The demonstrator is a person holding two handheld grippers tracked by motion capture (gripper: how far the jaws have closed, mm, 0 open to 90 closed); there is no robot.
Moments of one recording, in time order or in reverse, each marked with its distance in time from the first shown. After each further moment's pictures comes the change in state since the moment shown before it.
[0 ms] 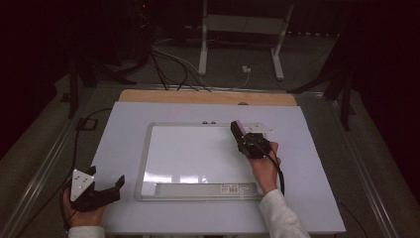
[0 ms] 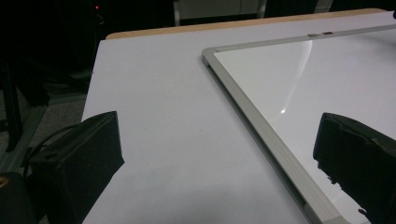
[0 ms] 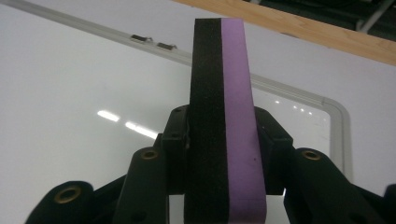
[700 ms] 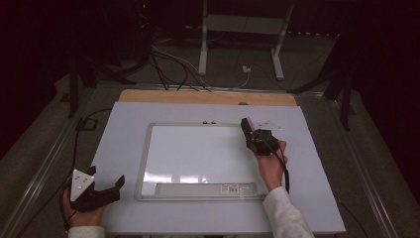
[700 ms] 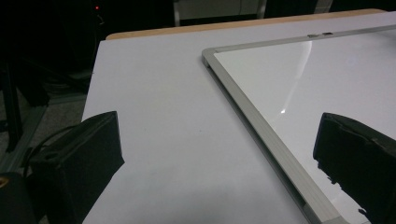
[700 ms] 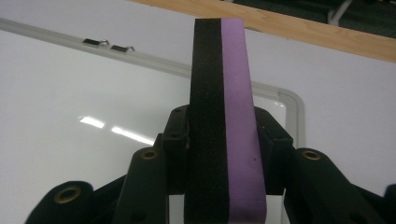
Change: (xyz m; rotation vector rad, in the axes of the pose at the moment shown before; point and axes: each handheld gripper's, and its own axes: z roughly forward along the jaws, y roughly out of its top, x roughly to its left) left arm 0.000 0.000 0.000 -0.002 0.000 0.000; right arm -0.024 -0.001 0.002 0.006 -0.078 0.061
